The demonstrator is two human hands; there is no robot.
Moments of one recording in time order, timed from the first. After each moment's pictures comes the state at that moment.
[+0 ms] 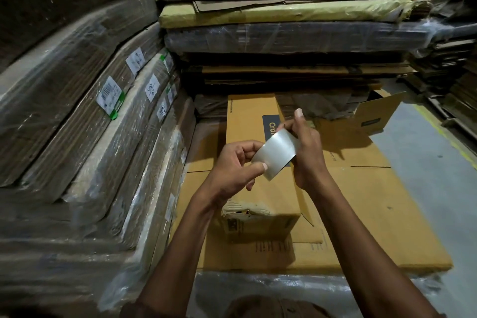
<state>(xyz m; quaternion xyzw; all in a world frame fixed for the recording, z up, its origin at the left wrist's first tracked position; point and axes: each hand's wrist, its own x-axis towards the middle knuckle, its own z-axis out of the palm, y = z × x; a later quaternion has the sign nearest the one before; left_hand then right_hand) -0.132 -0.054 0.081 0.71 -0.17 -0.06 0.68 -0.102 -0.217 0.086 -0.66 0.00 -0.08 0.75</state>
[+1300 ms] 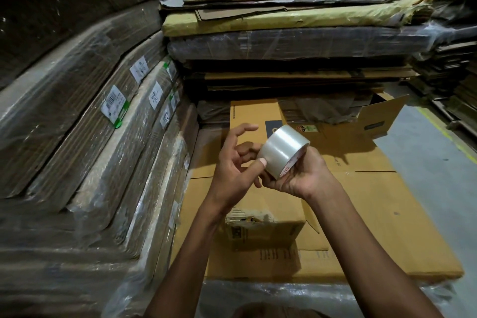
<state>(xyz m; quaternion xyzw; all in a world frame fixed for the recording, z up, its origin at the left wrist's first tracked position) -0.131 -0.056 0.078 0.68 -0.18 0.07 0.71 -0.104 -0.215 0.097 -0.32 0.24 0.26 0.88</state>
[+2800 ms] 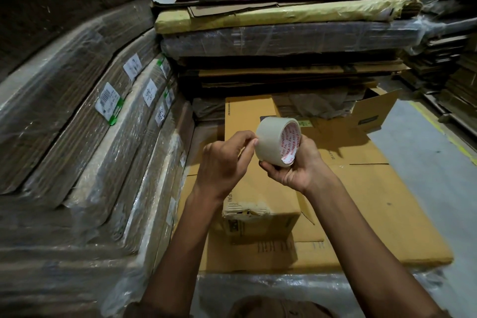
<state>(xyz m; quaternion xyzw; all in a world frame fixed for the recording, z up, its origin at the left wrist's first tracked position) -0.119 -0.044 0.079 0.84 -0.25 0.36 0.31 -0.100 -0.218 0.087 -0.39 0.23 0.23 0.86</state>
